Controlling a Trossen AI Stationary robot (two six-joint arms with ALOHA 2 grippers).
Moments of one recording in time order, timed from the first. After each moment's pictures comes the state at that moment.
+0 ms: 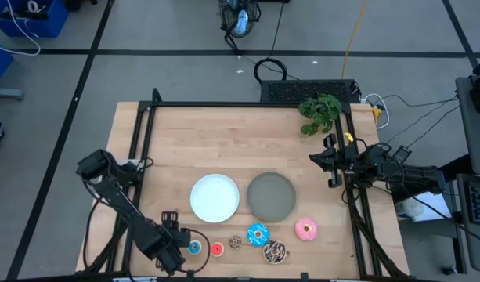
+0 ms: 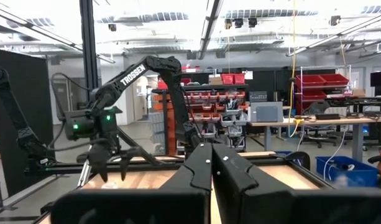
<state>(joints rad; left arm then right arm) -0.87 1.80 1.19 -0.99 -0.03 -0.86 -0.12 0.03 0.01 0.30 -0.11 0.08</state>
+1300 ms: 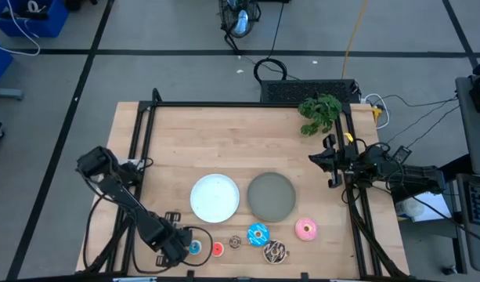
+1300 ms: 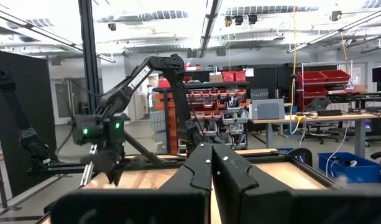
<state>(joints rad) -0.82 1.76 1.06 -0.78 0.10 -0.78 -0.12 0.03 0.01 0.30 -0.11 0.09</state>
